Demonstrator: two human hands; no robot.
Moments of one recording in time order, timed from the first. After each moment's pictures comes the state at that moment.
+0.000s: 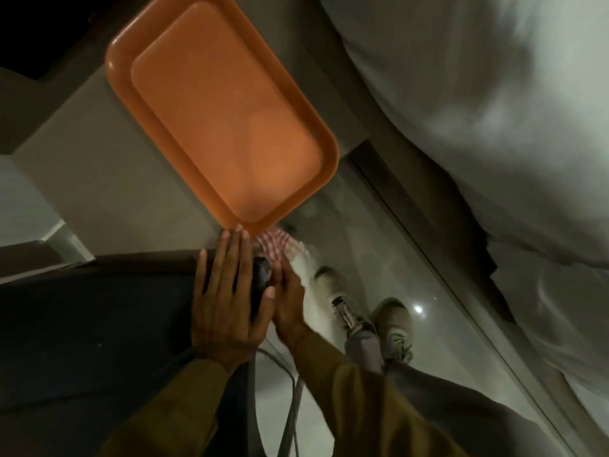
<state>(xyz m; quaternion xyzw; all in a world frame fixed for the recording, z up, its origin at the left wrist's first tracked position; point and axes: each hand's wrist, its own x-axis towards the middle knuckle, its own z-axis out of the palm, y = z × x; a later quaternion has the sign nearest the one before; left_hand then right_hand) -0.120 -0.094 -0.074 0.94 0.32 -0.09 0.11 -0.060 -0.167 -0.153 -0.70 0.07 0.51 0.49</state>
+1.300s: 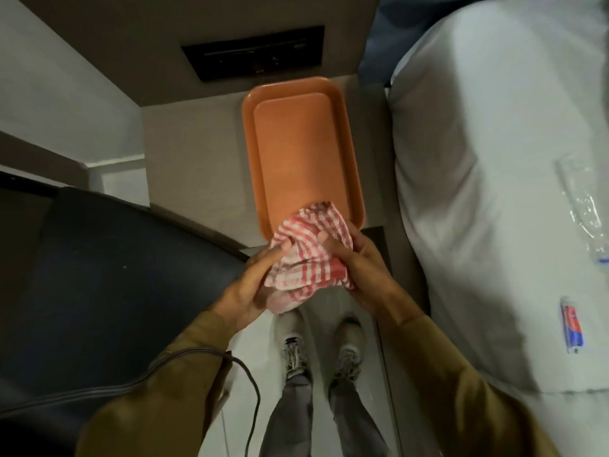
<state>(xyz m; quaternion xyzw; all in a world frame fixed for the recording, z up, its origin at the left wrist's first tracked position) -0.058 -0.088 -0.006 0.19 0.50 0.14 0.83 0.132 -0.143 0.009 -0.54 -0.09 0.68 0.49</state>
